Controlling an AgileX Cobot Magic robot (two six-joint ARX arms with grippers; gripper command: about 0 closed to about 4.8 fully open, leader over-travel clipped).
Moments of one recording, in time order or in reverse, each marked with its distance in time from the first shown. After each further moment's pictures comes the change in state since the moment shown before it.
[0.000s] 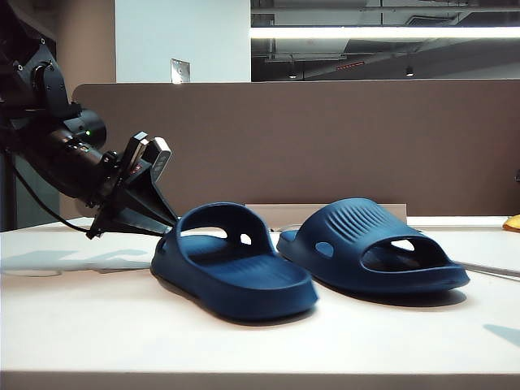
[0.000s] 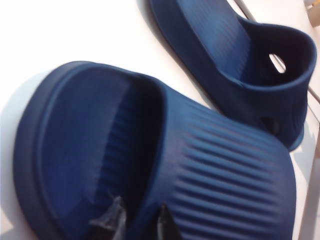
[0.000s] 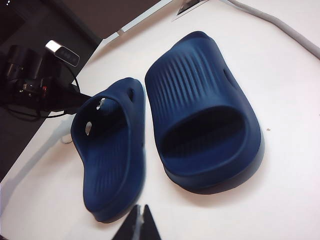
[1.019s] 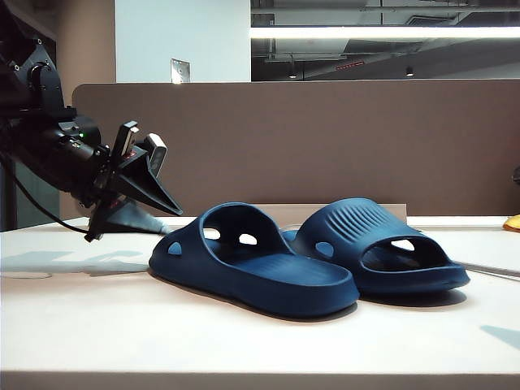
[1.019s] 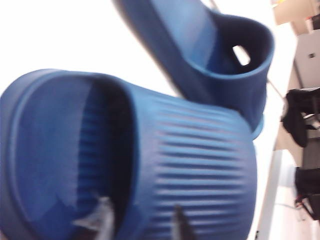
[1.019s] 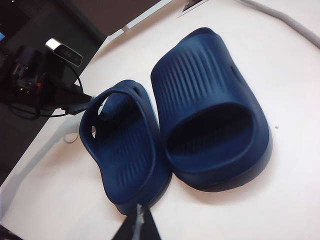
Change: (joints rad) left arm 0.014 0.000 0.000 -0.084 0.111 0.019; right arm 0.000 0.000 0.000 0.000 -0.022 0.000
